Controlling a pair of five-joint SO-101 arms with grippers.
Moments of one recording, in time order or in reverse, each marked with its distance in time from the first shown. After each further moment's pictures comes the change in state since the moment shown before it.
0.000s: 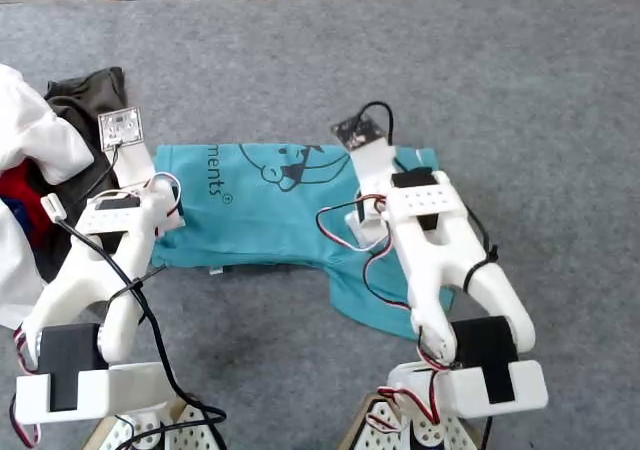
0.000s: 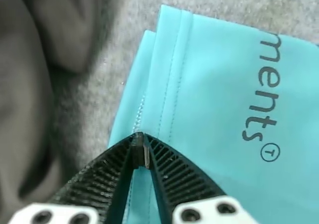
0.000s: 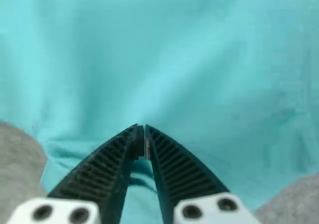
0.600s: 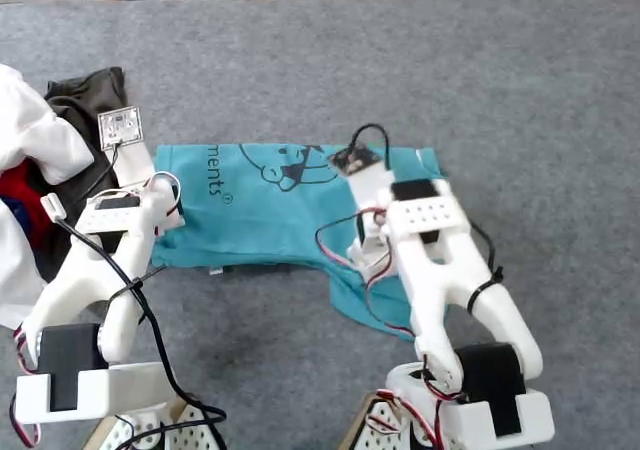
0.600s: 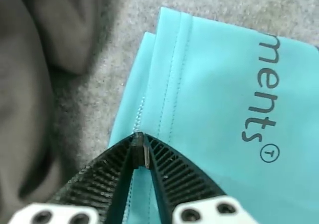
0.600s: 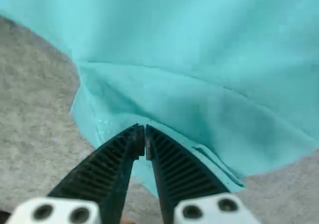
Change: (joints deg) left arm 0.0 0.0 0.0 0.0 0.0; right arm -3.6 -7.8 7.2 11.5 0.0
